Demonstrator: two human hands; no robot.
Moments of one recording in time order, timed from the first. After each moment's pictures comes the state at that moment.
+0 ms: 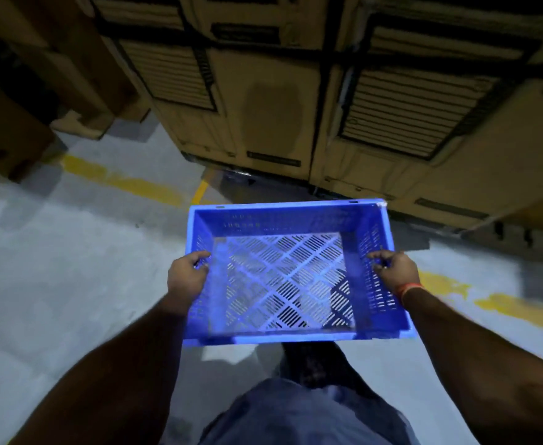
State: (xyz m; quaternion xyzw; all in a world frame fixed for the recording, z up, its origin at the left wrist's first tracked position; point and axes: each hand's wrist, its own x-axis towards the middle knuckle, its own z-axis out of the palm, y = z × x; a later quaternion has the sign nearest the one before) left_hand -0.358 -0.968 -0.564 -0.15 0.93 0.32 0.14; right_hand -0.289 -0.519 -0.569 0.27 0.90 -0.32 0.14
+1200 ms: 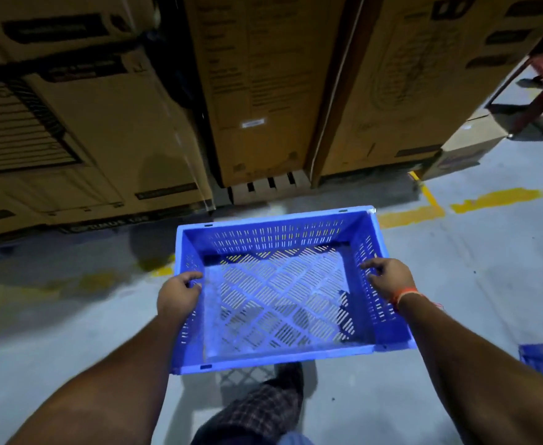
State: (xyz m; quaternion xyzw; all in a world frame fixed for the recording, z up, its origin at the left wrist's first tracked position) left_hand -0.002 -0.259 -0.591 0.11 0.93 0.27 0.23; right_hand 0.281 0.094 -0.532 0.51 0.81 -0.28 0.08
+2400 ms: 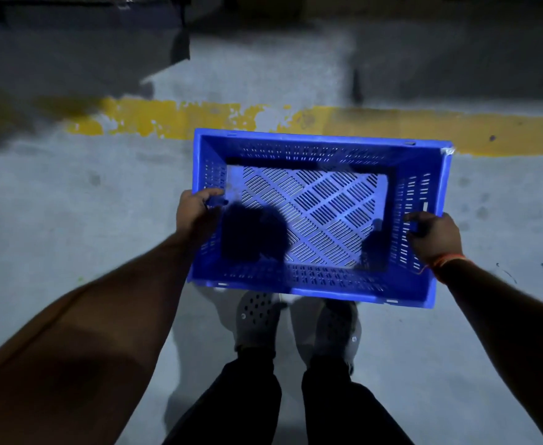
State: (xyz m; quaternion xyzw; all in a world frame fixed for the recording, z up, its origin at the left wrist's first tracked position) left_hand -0.028 -0.063 -1.099 0.00 0.91 0.29 0.29; right_hand 0.199 0.323 -1.096 0.42 0.84 -0.25 0.22
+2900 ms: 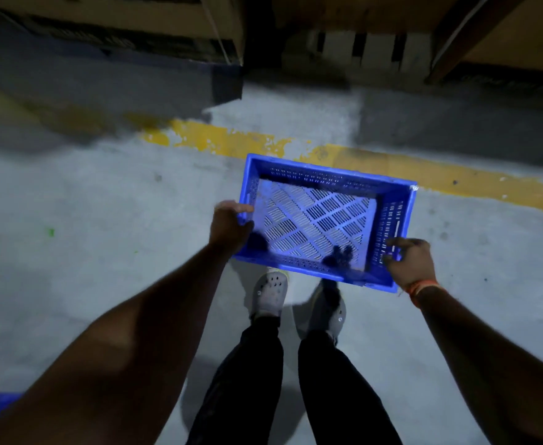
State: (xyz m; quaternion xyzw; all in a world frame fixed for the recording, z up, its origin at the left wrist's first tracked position) left_hand 0.021 -0.070 -0.904 0.01 0.91 0.32 0.25; right_hand 0.199 0.258 -0.901 0.39 0.83 -0.30 0.24
